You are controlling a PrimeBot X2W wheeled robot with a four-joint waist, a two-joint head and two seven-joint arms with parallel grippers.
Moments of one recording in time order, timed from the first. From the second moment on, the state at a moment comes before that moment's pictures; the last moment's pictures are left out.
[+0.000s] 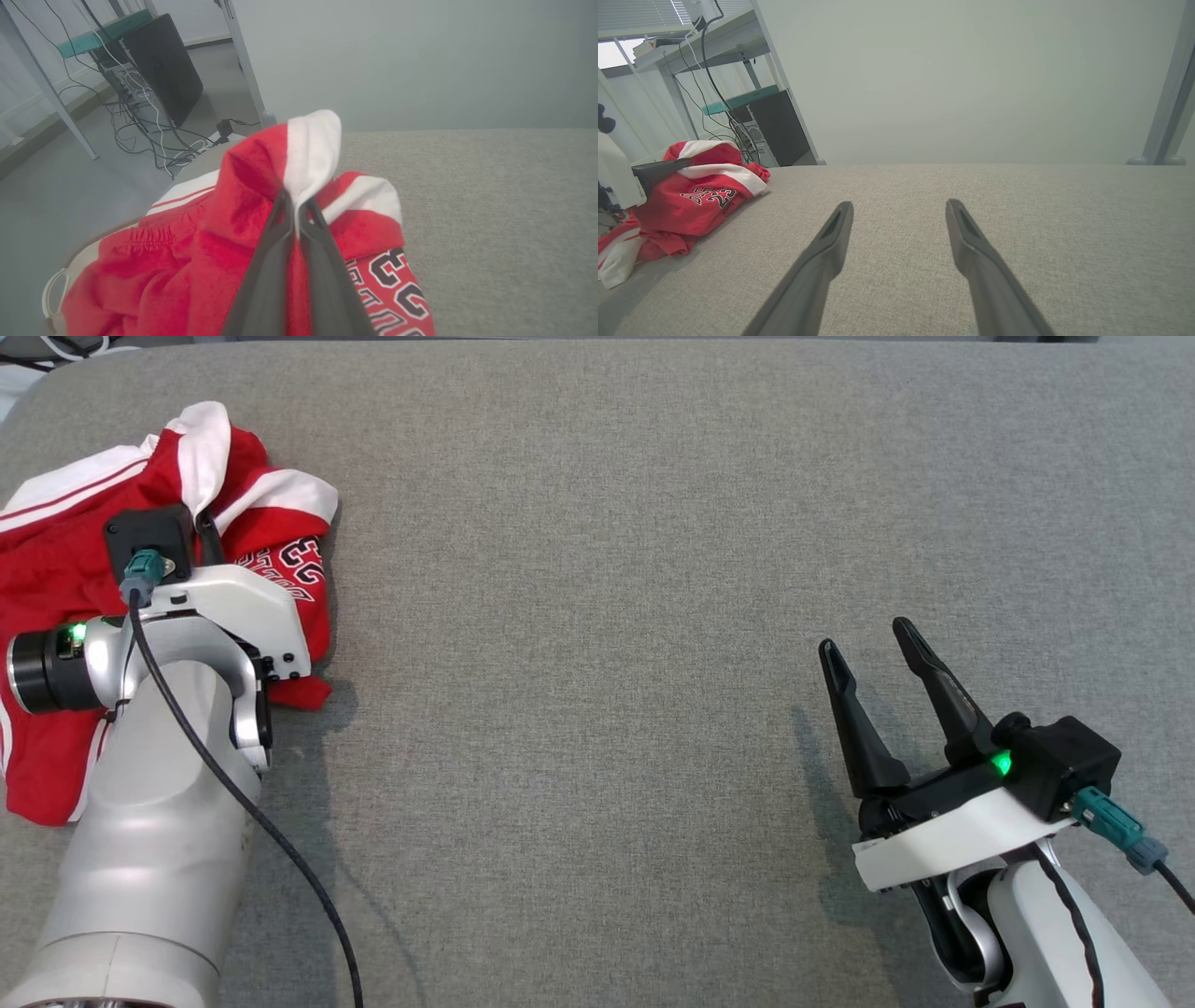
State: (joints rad) left arm -0.87 0.15 -0.14 1.02 -0.19 0.25 -0.19; right arm -0.30 -0.13 0.29 0.17 0.34 0.12 -0.25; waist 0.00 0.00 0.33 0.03
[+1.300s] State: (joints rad) left arm -0.80 0.02 -0.41 0.47 -0.60 0.04 -0.16; right arm -0.22 -0.07 0.23 0.17 0.33 0.12 -0.25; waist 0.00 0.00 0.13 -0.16
